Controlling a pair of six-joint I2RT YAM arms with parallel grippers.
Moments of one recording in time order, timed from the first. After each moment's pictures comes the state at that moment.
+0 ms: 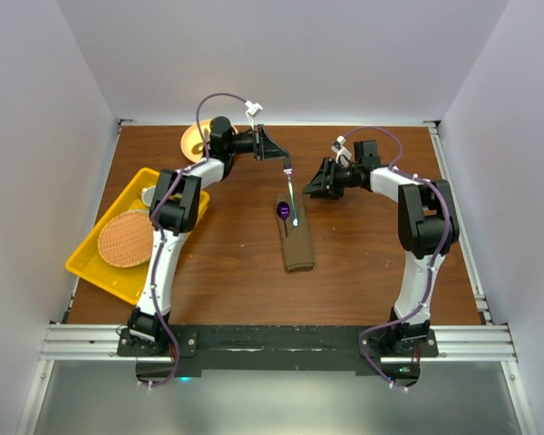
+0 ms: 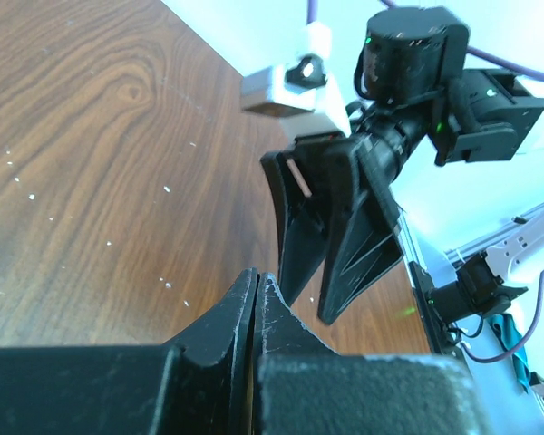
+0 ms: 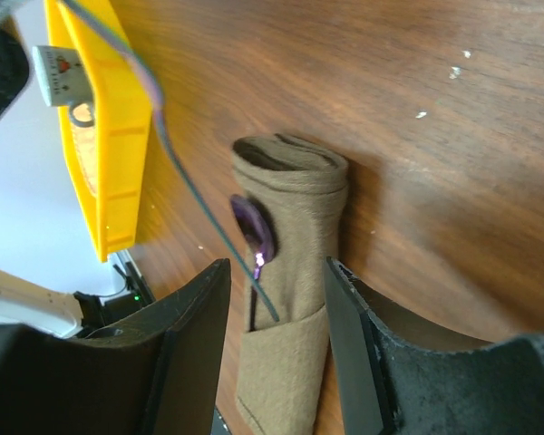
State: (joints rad) left arm -0.28 2.58 1.94 0.78 1.20 -0.88; right arm 0.15 2.03 1.33 -0.17 -0.82 0.48
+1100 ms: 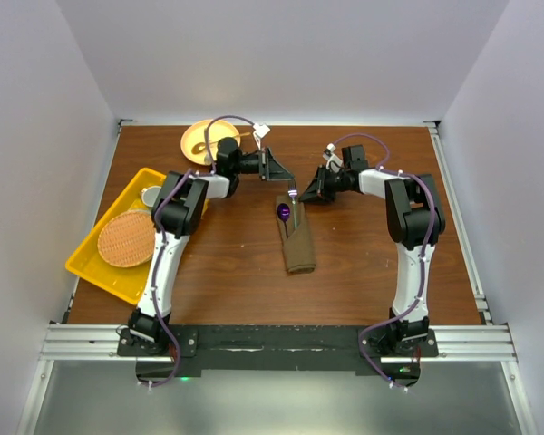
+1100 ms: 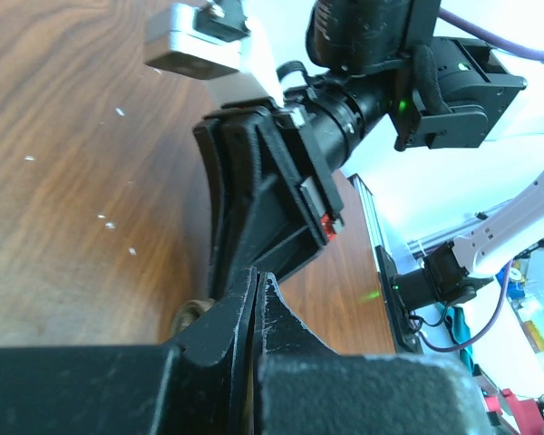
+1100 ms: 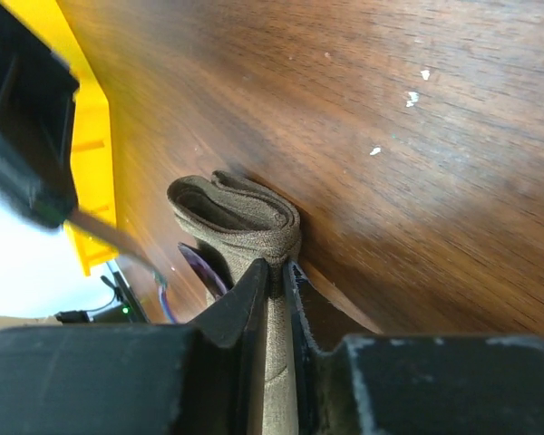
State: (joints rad) left arm -0.33 2.54 1.69 0.93 1.19 -0.97; right arm 0.20 2.17 1.39 -0.16 -0.78 0.52
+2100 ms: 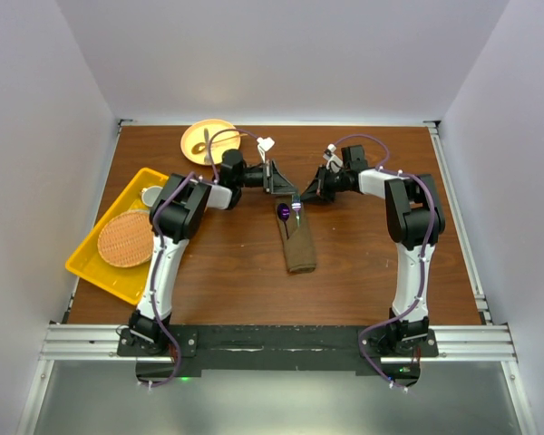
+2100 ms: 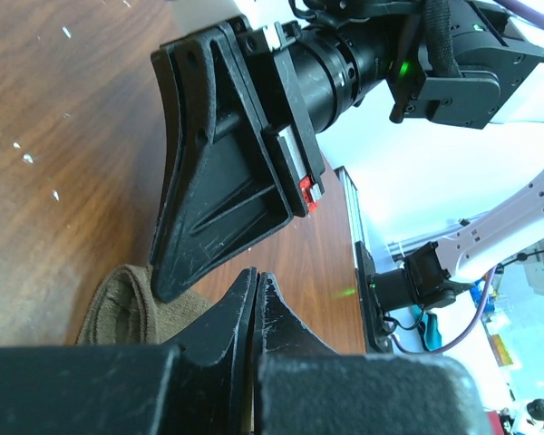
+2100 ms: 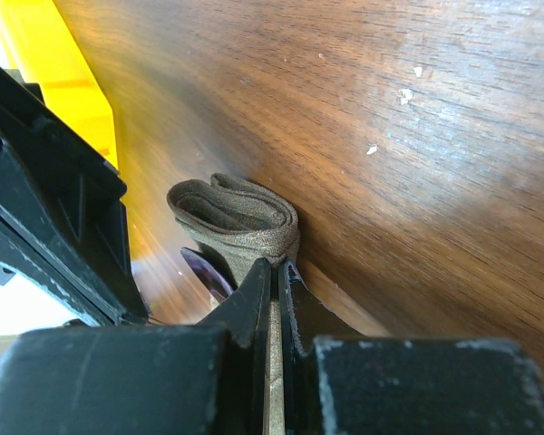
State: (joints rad) left arm -0.38 2.43 1.46 0.96 1.12 -0.98; right arm 0.20 2.17 1.39 -0.15 -0.77 0.56
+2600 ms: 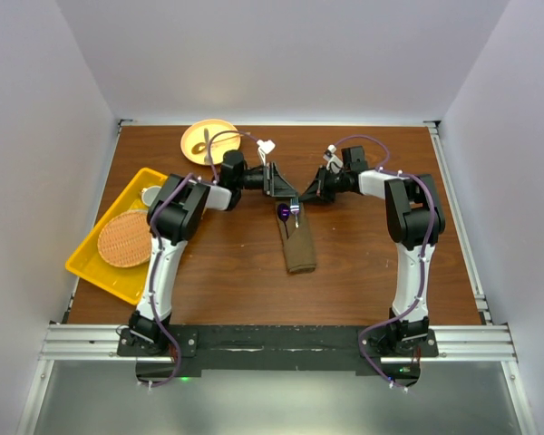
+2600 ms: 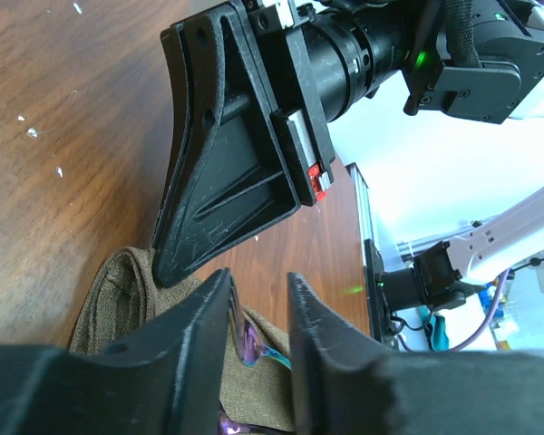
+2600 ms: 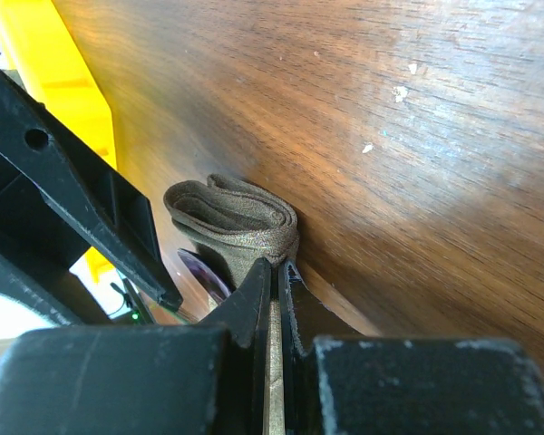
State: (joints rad) left arm -0.39 2.39 1.41 0.88 1.10 -0.91; right arm 0.20 2.17 1.38 -0.14 -0.77 0.56
